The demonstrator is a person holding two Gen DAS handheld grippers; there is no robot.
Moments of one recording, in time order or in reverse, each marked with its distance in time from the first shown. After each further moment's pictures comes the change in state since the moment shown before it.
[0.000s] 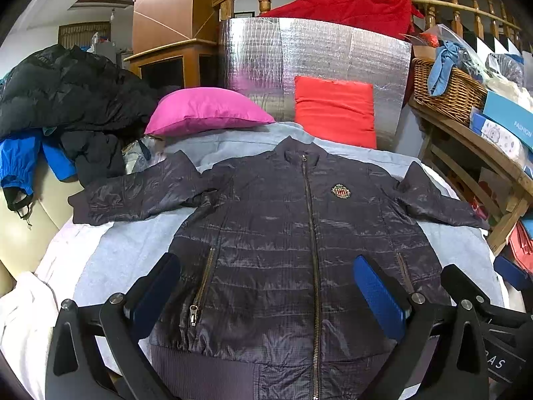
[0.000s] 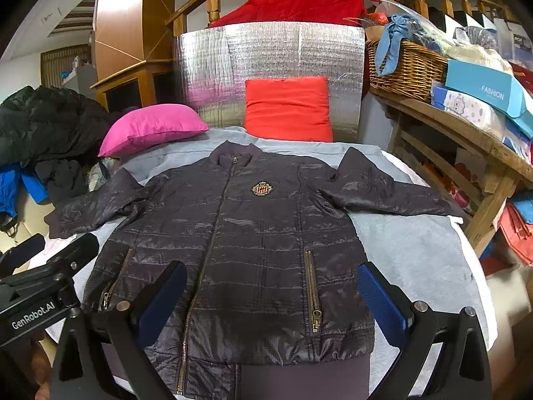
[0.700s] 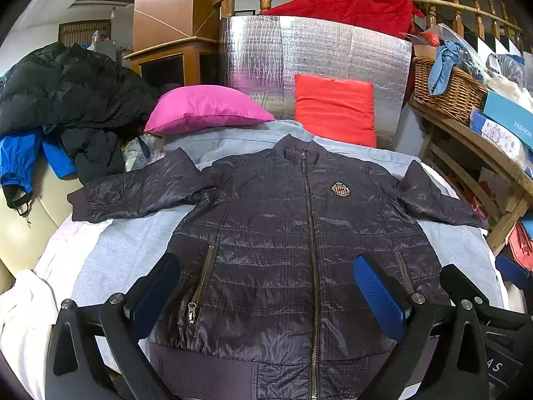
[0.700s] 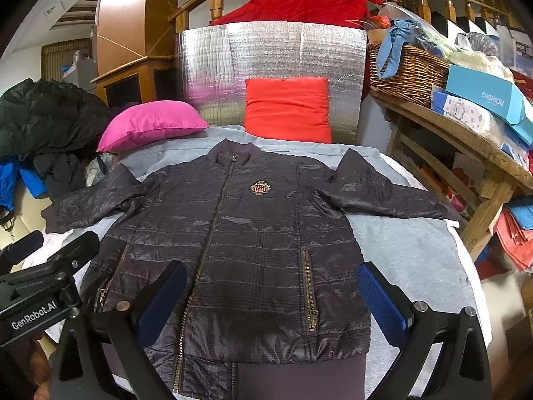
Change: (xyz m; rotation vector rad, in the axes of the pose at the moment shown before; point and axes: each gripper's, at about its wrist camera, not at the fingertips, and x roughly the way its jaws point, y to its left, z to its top) left arm 0.001 -0.001 -0.001 -0.002 0.009 -0.003; right arm -0.002 0.005 0.001 -0.026 0.006 -0.023
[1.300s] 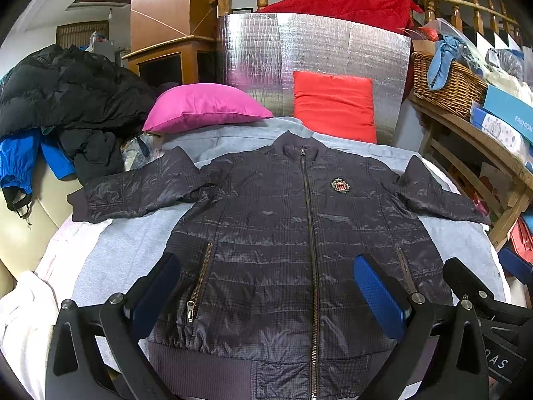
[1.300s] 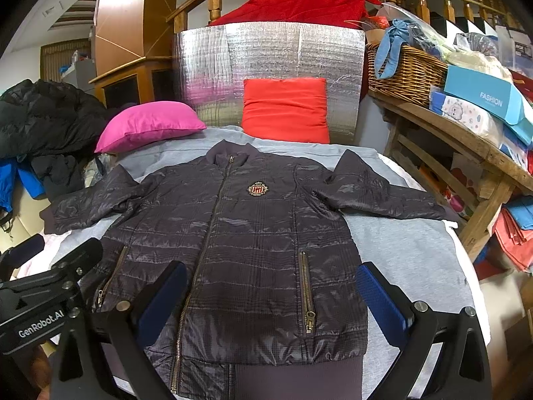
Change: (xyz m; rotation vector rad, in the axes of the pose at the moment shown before) left arm 0.002 -0.004 -0.003 0.012 0.008 0.006; right arm 0.001 -0.003 0.002 0.001 -0.002 -0.004
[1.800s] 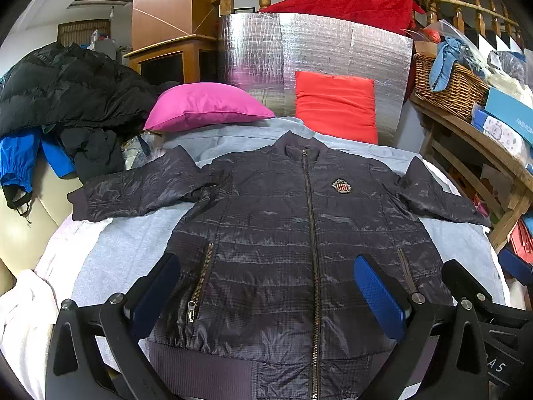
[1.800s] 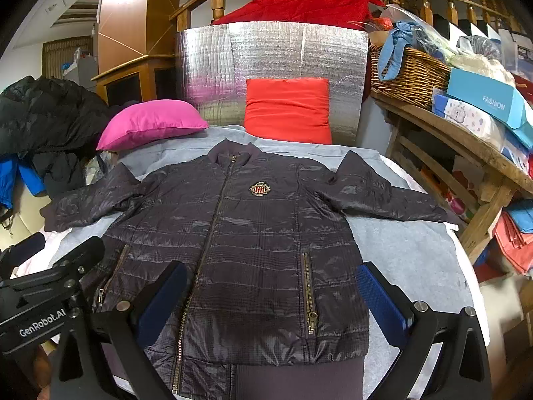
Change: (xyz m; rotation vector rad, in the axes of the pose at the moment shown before) left arm -0.001 0.000 0.001 -0.008 0.003 0.001; right arm 0.000 0.005 0.000 -0.014 0.001 0.001
